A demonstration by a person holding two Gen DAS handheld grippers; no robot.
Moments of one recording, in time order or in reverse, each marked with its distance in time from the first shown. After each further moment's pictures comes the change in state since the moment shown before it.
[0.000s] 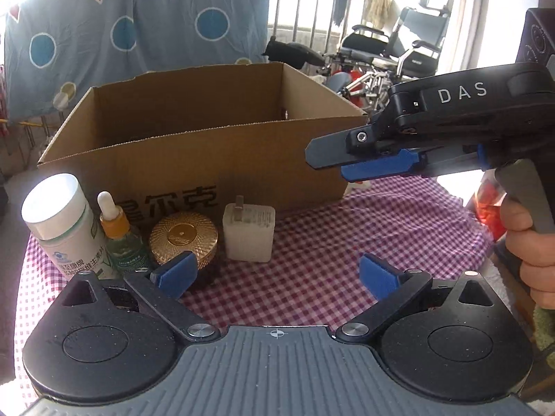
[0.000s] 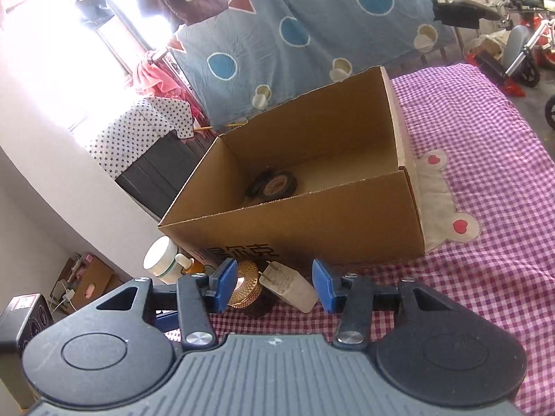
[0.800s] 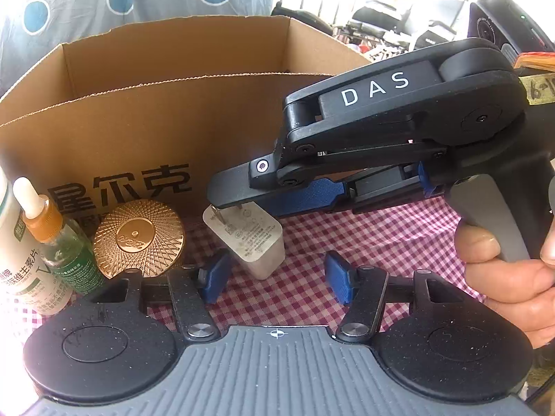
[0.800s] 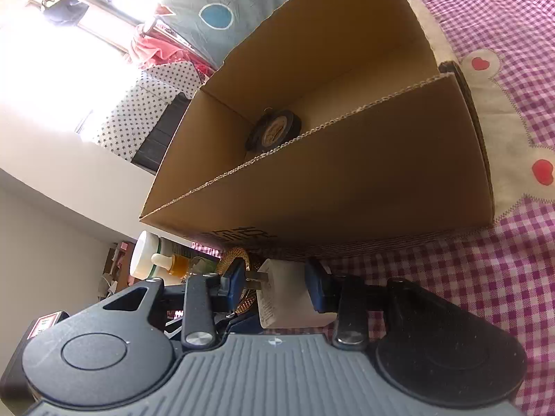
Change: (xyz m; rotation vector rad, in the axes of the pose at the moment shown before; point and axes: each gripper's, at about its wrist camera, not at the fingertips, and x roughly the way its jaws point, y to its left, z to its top) left arm 0.051 0.009 0.012 -0.053 0.114 -0.032; right arm 0.082 -0.041 -0.002 0.195 0.228 0.164
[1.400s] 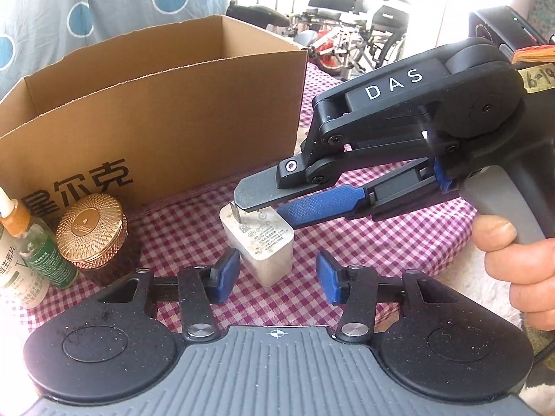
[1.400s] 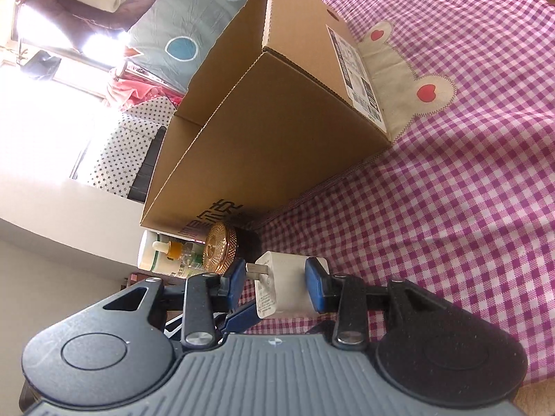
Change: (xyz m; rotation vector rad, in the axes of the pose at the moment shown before) left arm -0.025 -0.039 -0.022 0.158 0.011 -0.023; right arm -0.057 -0.027 -0.046 0.176 -0.077 -0.014
